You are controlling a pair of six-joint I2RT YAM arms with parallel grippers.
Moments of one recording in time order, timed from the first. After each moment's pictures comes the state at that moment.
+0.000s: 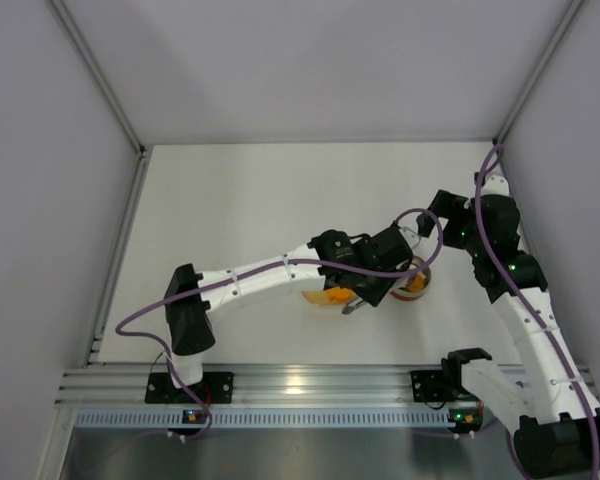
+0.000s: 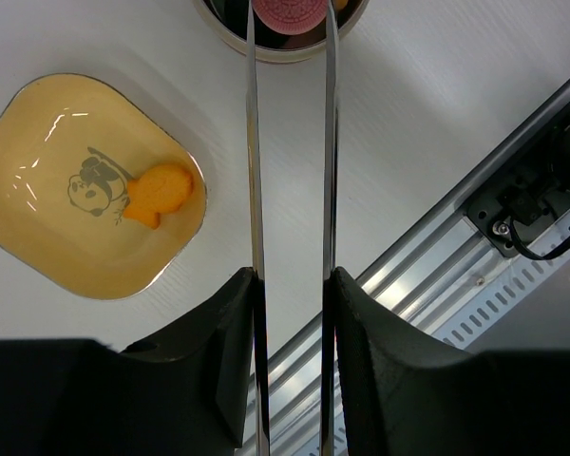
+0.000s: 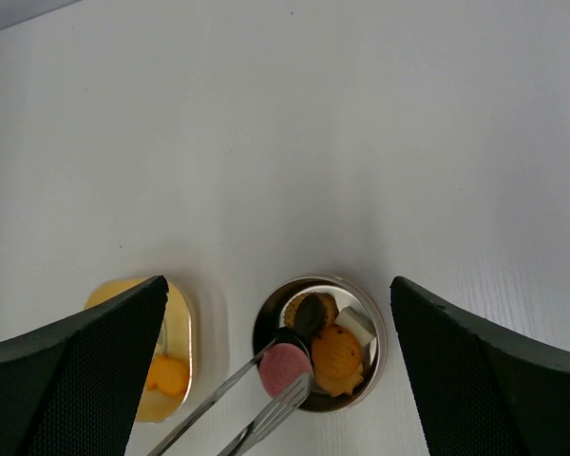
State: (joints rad) left arm -1.23 1.87 1.82 -0.94 -0.15 -0.42; right arm 0.12 0.87 0.91 -0.51 0.01 0.36
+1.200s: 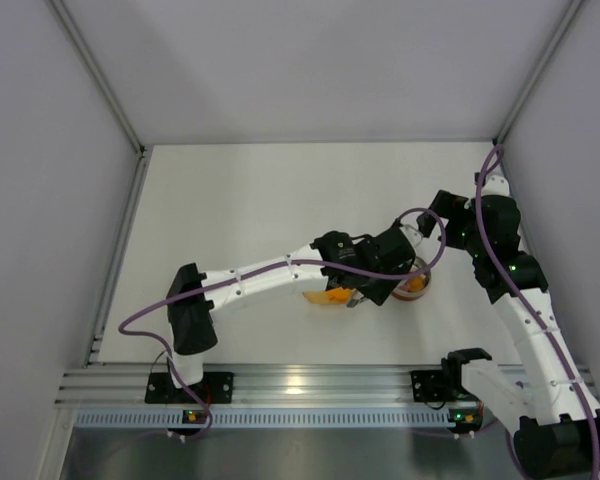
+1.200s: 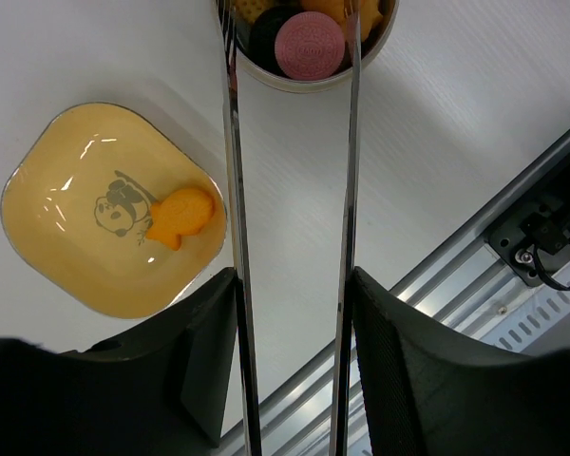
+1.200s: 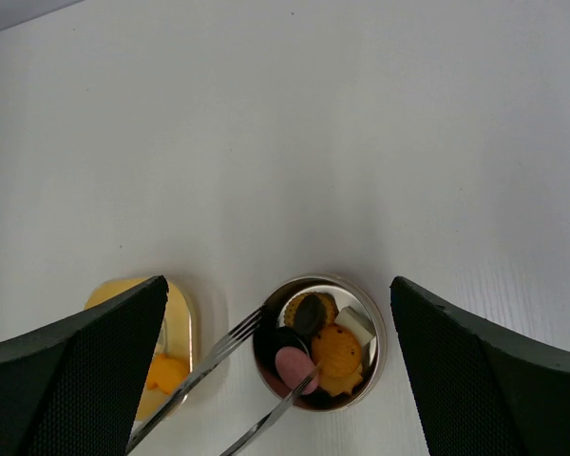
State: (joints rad) left arm -1.23 1.90 1.82 -0.90 -0.20 -0.39; right arm 0.12 0.86 0.91 -0.51 0.01 0.36
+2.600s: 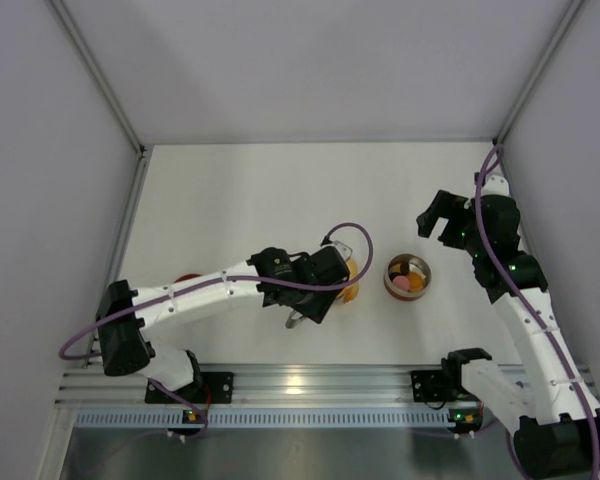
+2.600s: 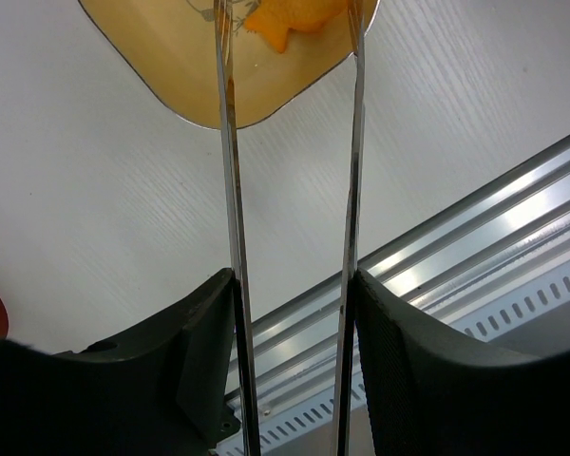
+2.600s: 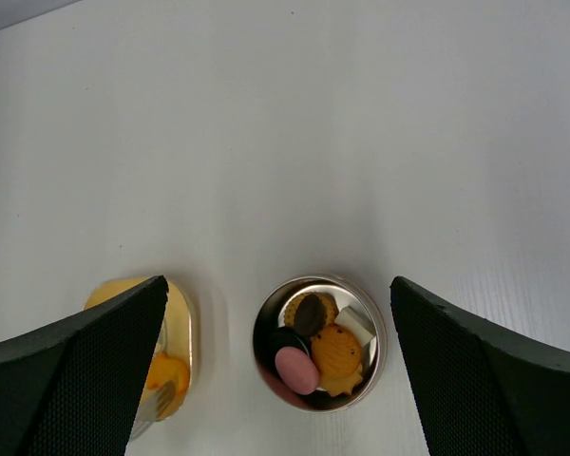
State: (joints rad) left arm -1.17 1.50 1.31 -0.96 -0.22 -0.52; right arm 0.12 0.87 0.91 -0.51 0.01 0.36
